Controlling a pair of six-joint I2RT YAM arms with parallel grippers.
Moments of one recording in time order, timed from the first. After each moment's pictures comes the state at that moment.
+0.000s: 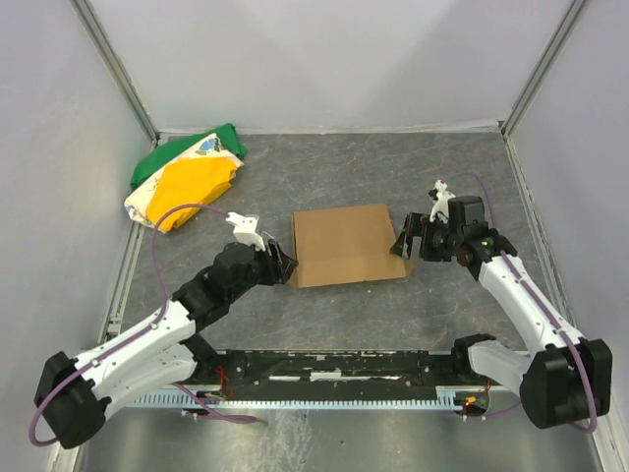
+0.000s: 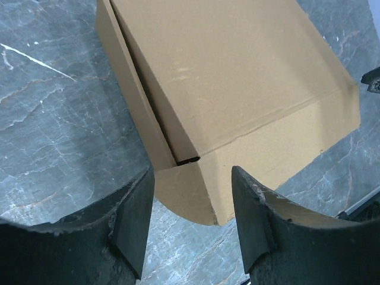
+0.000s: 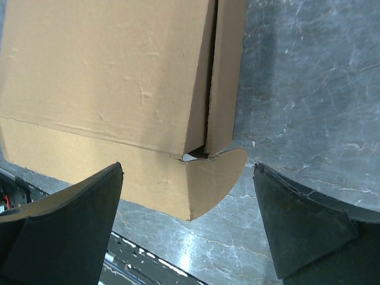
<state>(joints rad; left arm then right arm) -0.74 0.81 0.49 -0.12 -0.16 -0.61 0.19 1.07 0.77 -0.50 -0.34 0.31</state>
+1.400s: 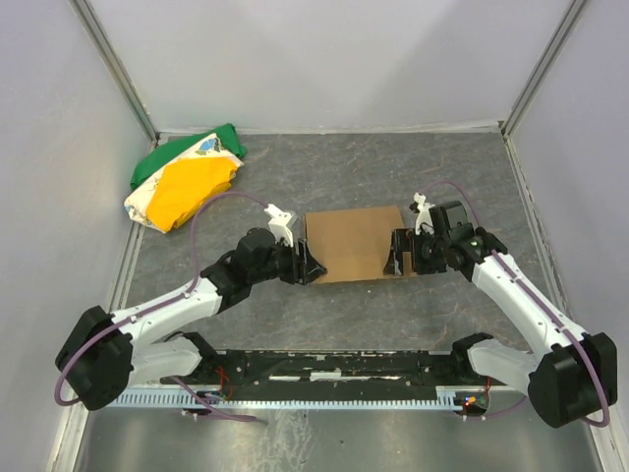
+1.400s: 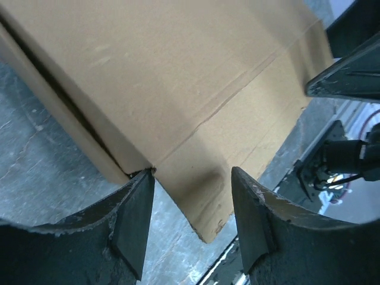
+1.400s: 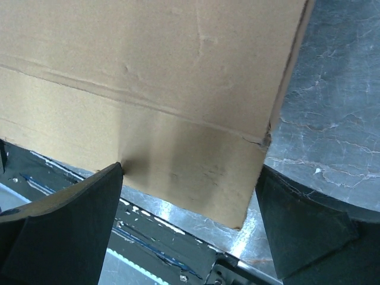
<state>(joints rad) -0.74 1.12 0.53 0.11 0.20 -0.57 0.33 1.10 0.79 -0.68 -0.30 0.28</state>
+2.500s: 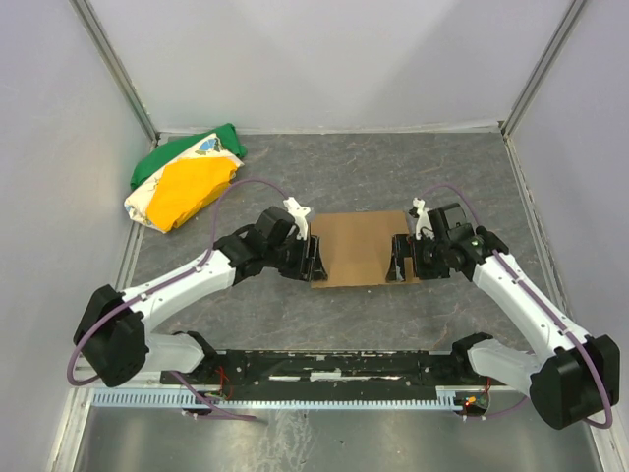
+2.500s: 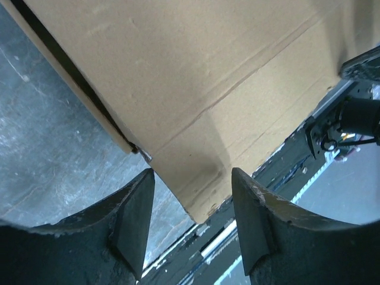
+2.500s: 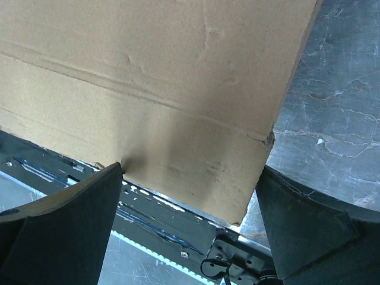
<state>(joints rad) -0.74 1.28 0.86 -0.37 0.28 -0.50 0.35 1.09 0.82 -0.79 -0.29 0.28</state>
